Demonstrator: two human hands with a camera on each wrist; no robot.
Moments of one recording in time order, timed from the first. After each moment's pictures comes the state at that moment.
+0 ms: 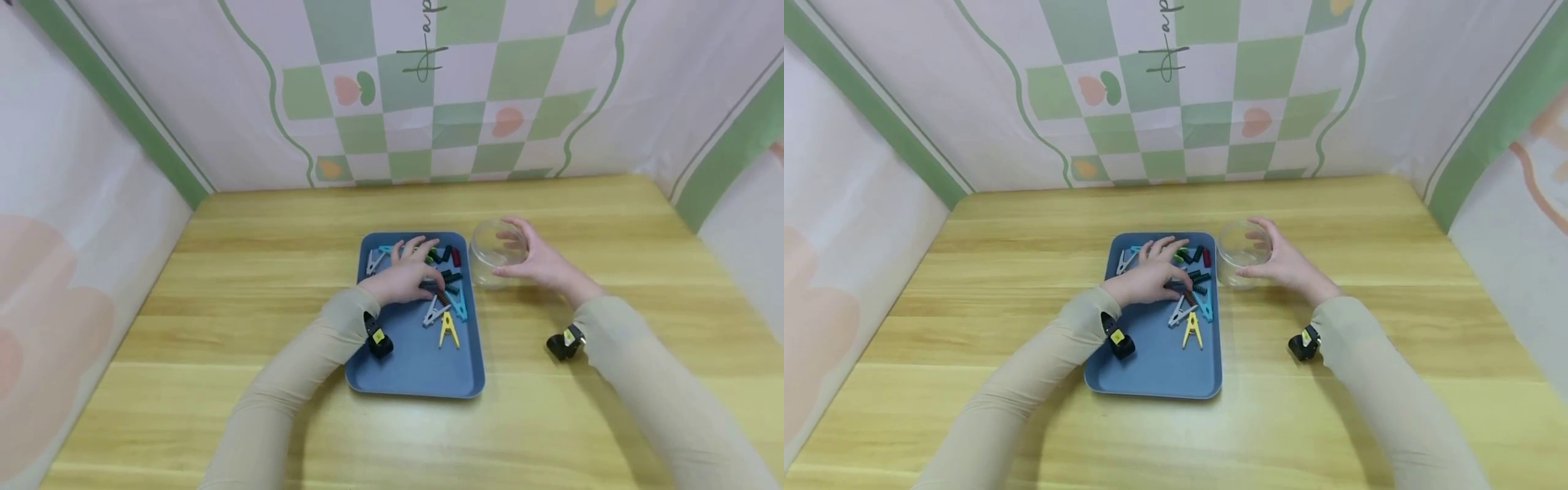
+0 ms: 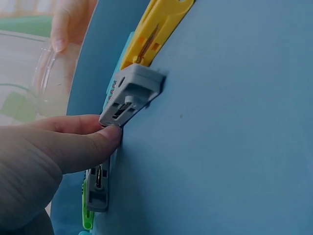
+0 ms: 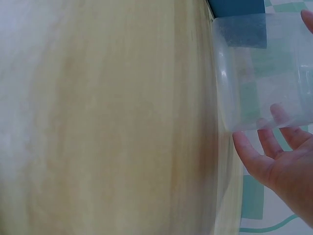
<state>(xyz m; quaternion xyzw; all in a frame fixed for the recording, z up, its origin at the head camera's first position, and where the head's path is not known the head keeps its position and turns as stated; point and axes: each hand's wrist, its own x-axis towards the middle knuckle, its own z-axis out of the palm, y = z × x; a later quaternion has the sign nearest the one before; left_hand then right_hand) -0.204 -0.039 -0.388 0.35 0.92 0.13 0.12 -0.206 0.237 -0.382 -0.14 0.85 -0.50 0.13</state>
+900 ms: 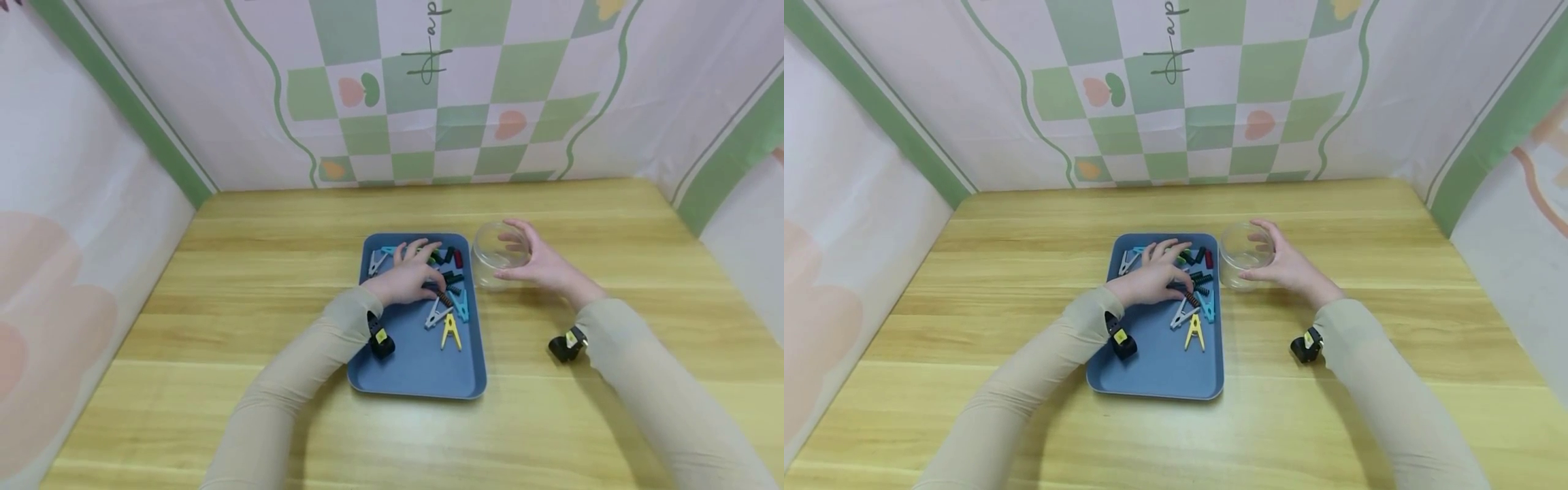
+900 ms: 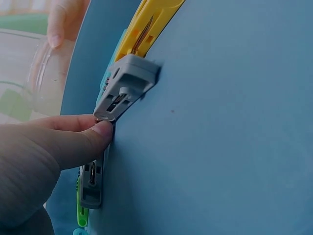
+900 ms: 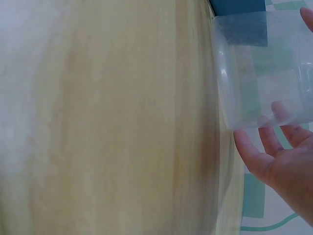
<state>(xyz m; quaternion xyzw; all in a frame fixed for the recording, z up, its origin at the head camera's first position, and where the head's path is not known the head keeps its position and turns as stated) -0.208 -0.033 -0.387 0.36 0.92 0.12 0.12 -0.212 0.242 -0.383 -0.15 0.84 -0.50 0.13</state>
